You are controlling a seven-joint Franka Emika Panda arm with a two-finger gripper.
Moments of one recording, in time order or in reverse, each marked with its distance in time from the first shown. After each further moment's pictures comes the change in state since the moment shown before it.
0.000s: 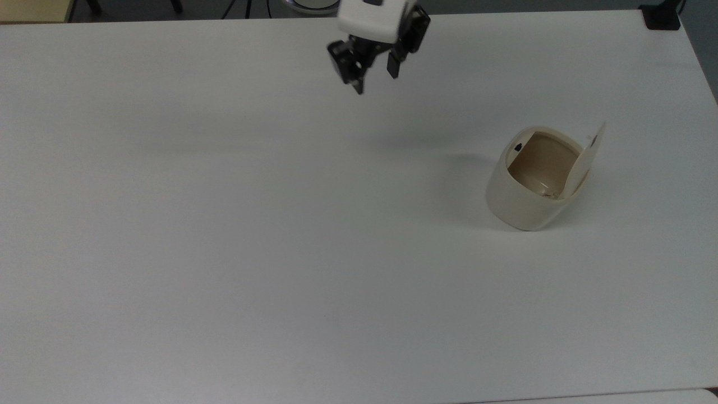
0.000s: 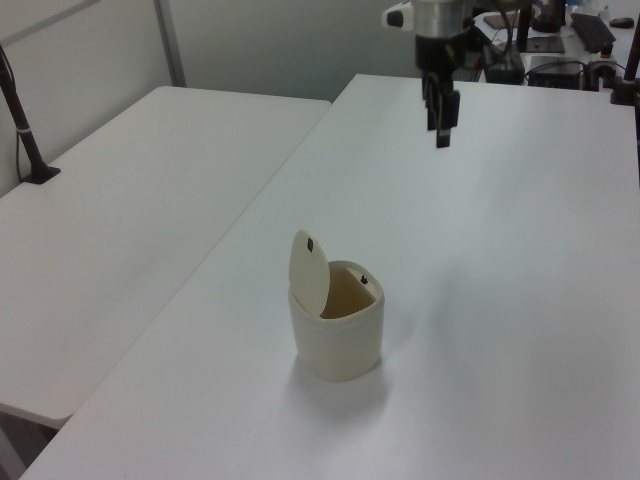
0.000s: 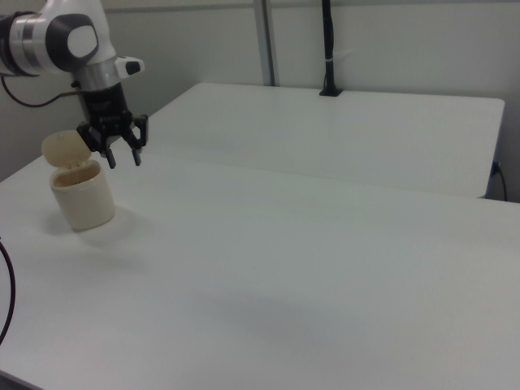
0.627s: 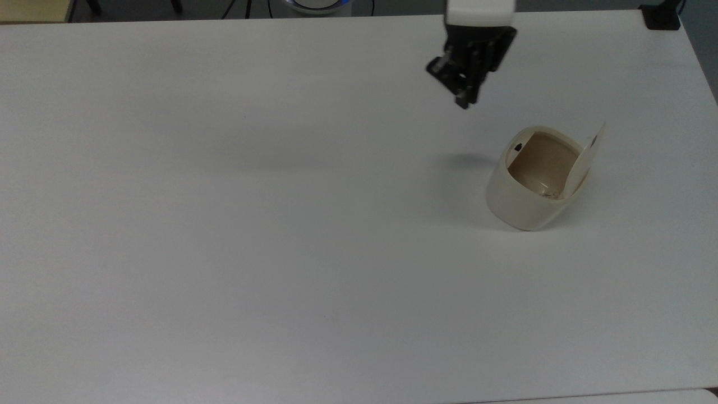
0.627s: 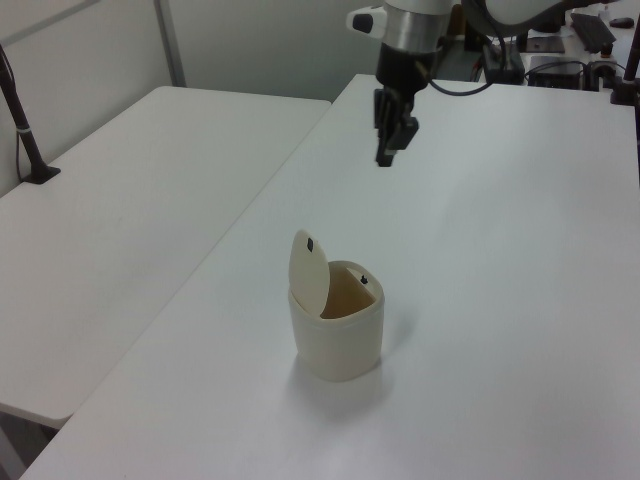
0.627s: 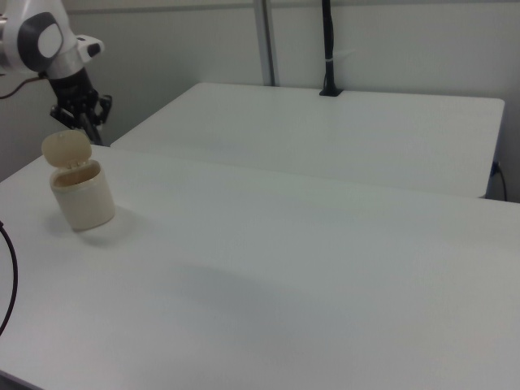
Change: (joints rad) arm 0.146 0.074 -0.001 0.093 0.063 0.223 0.020
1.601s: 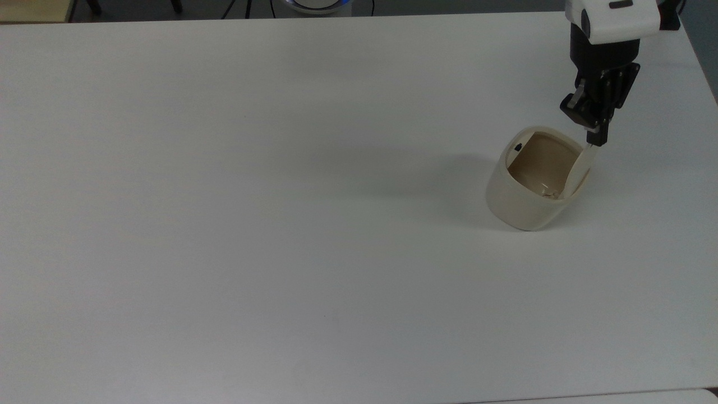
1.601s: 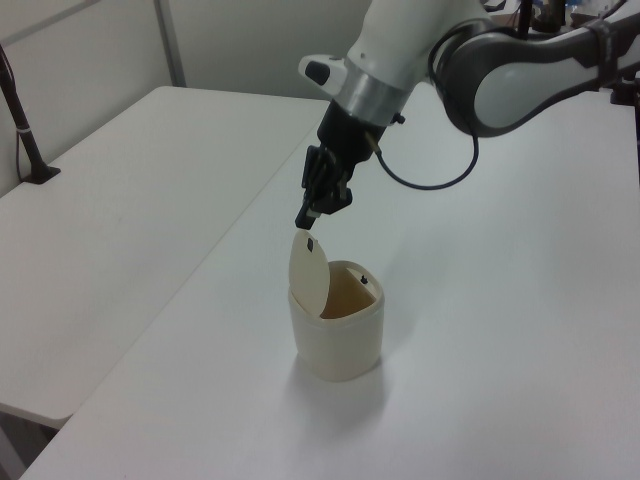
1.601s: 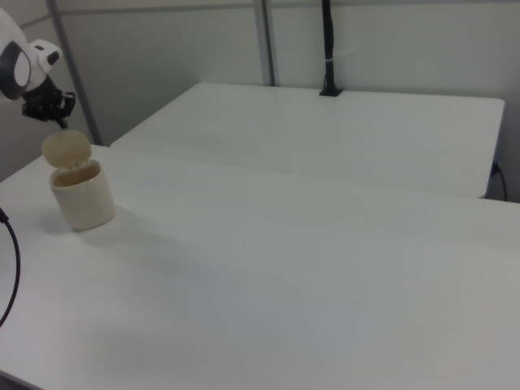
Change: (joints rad) arm 0.165 0.203 0.000 0.121 0.000 0.360 0.122
